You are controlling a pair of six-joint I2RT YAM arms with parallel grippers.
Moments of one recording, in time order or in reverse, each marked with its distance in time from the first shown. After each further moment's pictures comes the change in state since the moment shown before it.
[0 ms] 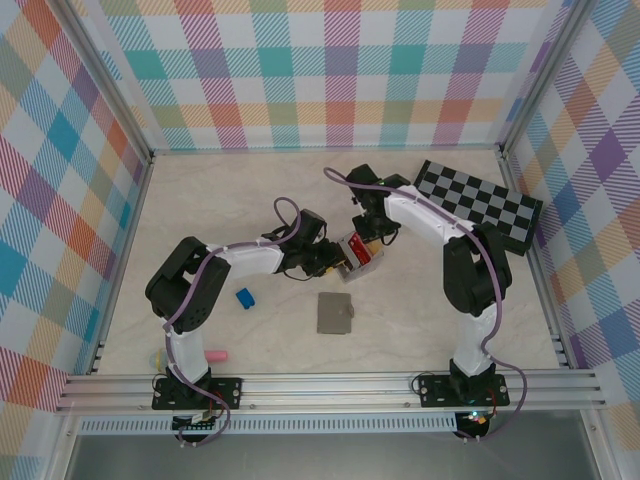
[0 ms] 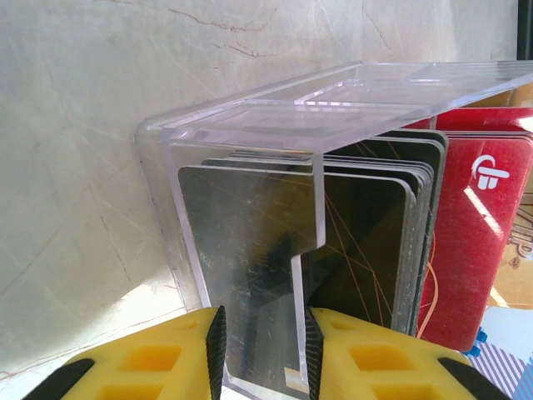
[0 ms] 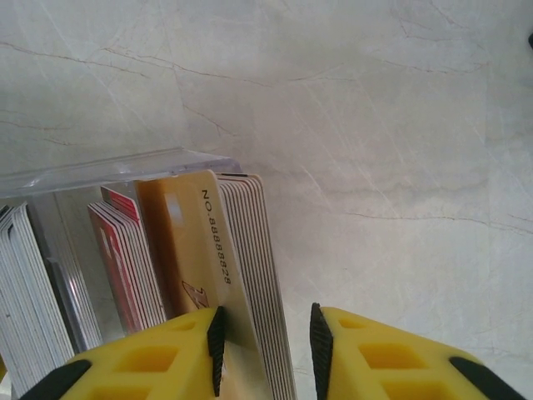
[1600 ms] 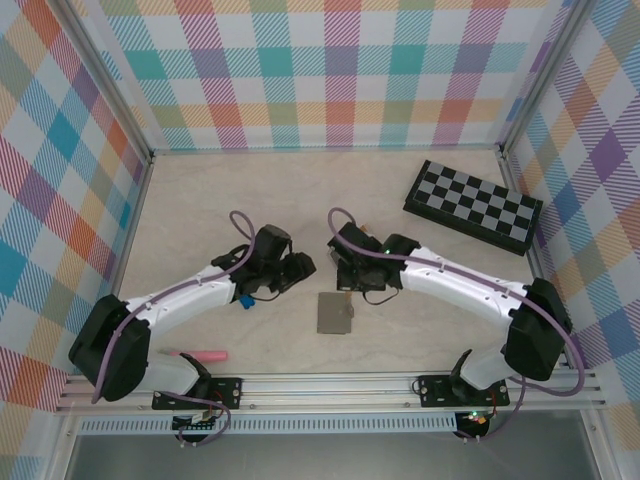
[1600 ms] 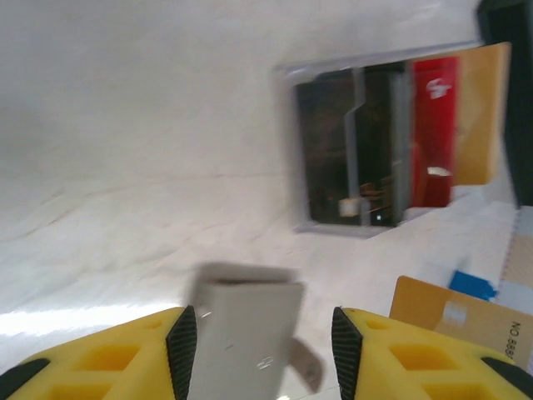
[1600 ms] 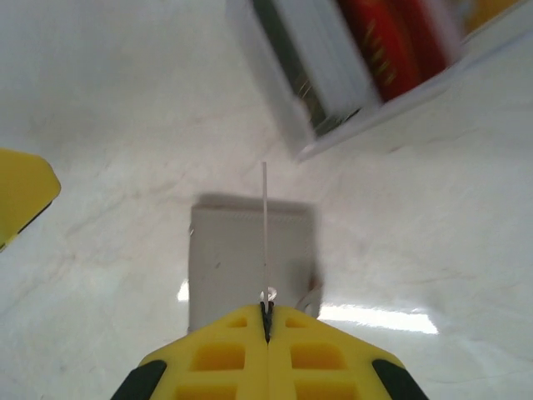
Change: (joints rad) left arm 0.000 -0.526 -0.298 -0.222 -0.159 0.038; right arm 0.394 -0.473 -0.438 0.142 -0.063 0.751
